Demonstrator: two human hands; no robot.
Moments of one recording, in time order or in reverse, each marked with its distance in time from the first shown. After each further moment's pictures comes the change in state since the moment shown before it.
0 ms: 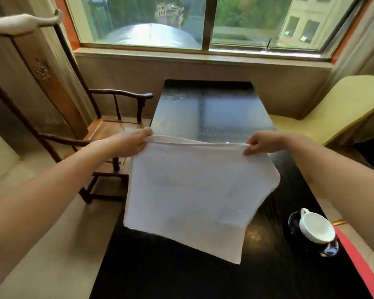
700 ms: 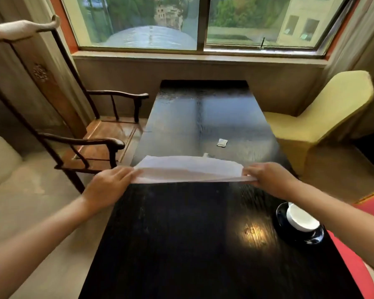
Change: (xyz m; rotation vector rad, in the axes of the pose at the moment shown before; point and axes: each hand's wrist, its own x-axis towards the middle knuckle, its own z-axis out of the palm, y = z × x) left_hand -0.105 0.075 0.058 0.064 0.593 0.079; right_hand -0.087 0.031 0.099 -0.296 0.437 -0.263
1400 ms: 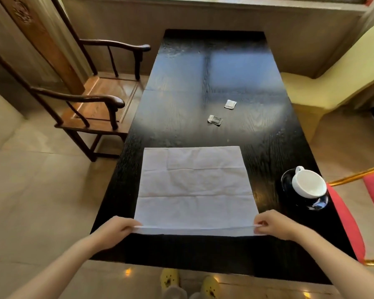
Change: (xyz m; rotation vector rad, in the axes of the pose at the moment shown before) left_hand -0.164 0.110 0.073 -0.841 -0.913 -0.611; right_hand -0.118 -0.025 0.171 0.608 -0.678 0.331
